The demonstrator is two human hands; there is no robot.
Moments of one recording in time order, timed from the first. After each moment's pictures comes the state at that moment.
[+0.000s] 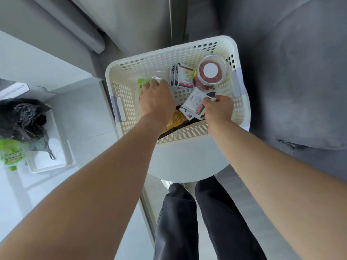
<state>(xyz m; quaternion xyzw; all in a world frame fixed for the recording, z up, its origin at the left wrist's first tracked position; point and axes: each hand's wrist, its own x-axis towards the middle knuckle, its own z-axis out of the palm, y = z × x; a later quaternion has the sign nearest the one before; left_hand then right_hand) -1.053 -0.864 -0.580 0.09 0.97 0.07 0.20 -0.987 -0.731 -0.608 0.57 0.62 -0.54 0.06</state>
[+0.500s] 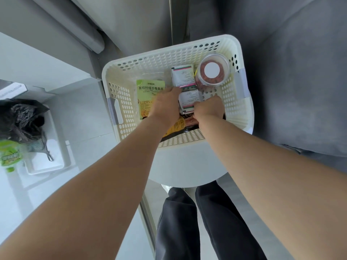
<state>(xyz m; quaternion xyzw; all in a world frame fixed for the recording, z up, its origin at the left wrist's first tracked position) -1.053 -0.857 -0.611 0.21 0.93 0.11 0.27 -1.013 -0.743 -0.644 0.56 0.70 -0.42 0.17</state>
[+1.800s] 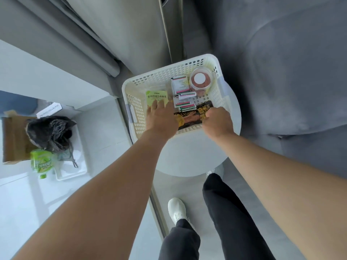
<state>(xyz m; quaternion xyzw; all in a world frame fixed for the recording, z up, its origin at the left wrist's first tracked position) -0.999 -0.878 -0.511 0.16 0.95 -0.01 0.28 -0.928 -0.717 -0.524 0.29 0.89 -0.30 0.20</state>
